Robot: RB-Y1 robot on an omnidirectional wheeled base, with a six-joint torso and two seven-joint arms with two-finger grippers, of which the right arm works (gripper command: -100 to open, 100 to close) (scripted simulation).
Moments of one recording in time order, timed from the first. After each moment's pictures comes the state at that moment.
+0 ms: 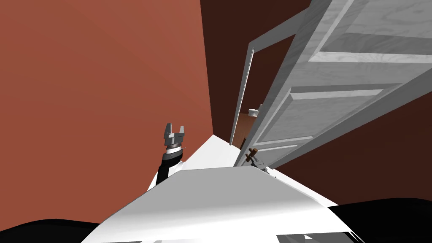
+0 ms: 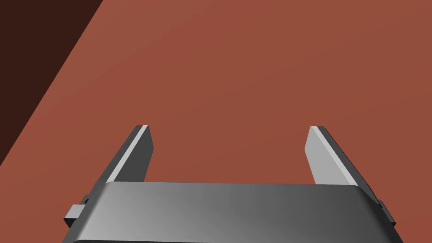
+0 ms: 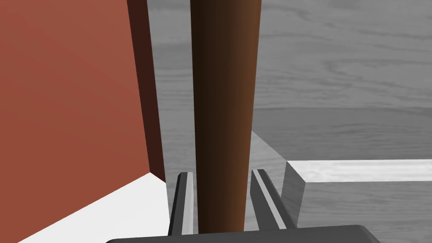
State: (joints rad) arm 0.27 -0.61 0.53 -0.78 -0.52 -1.21 -1.79
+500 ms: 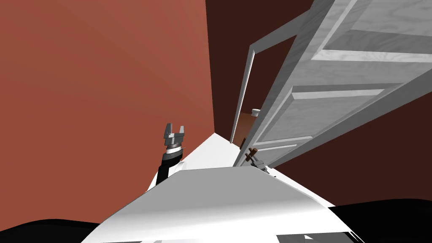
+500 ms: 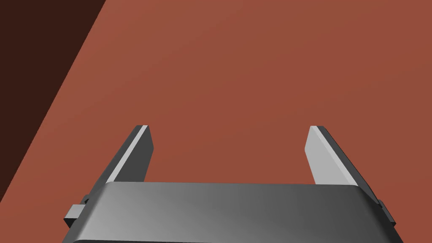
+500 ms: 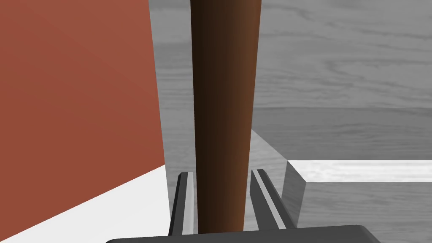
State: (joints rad) arm 0.26 -0.62 0.53 -0.75 -0.51 -1.23 -1.81
